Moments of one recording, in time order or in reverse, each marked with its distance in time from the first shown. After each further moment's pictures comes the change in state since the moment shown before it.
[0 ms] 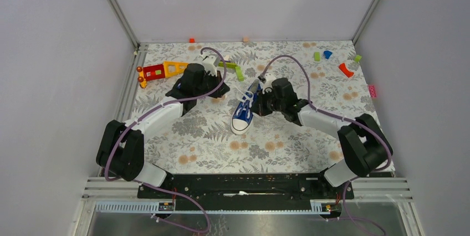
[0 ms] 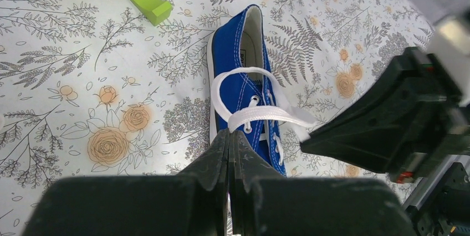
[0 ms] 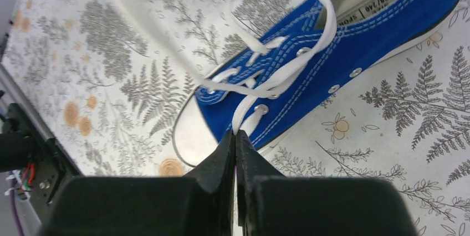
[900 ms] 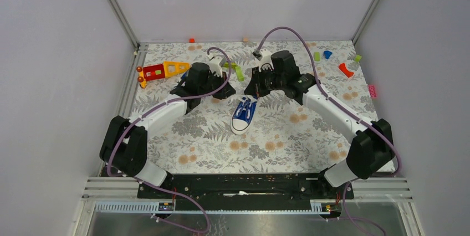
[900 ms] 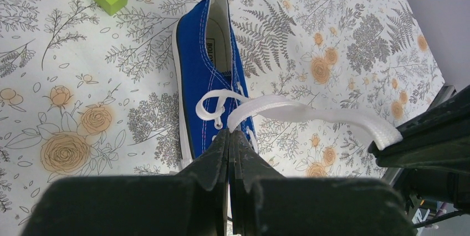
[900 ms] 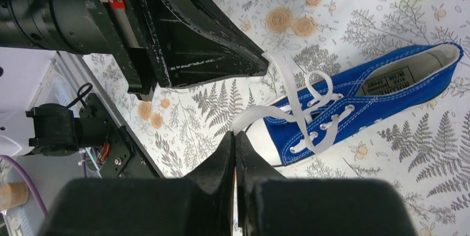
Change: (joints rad) left arm -0.034 0.044 0.042 -0.017 0.078 -0.032; right arm 0.000 -0.066 0.430 -0.444 -0.115 -0.044
